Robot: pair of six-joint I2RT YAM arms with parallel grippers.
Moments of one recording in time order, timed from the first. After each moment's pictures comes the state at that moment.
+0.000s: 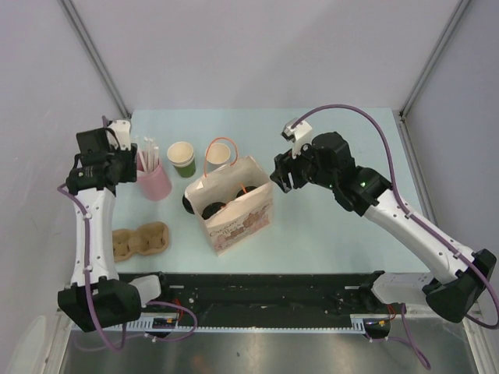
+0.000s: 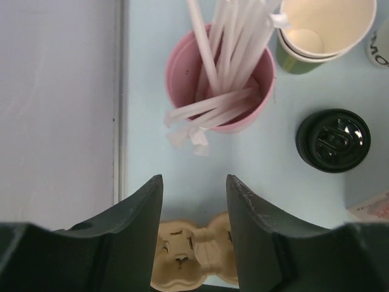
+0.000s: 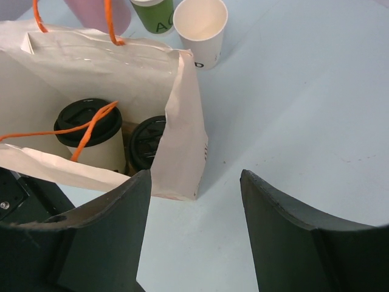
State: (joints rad) left arm 0.22 1.16 1.28 -0.84 0.04 0.28; right arm 0.74 1.23 1.30 -0.48 -0.07 0.05
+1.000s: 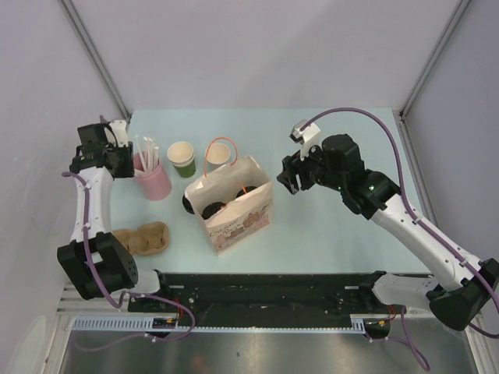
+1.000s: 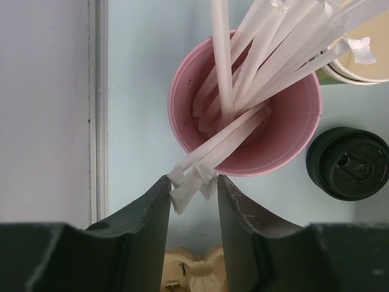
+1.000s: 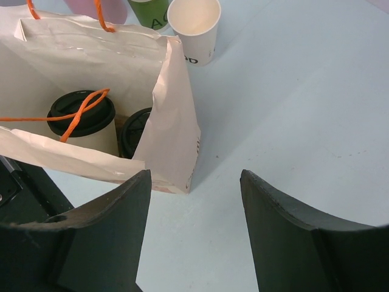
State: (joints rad) left arm 0.33 1.38 1.28 -0.72 0.11 0.26; right arm 0.68 1.17 1.24 -0.48 -0.12 0.02
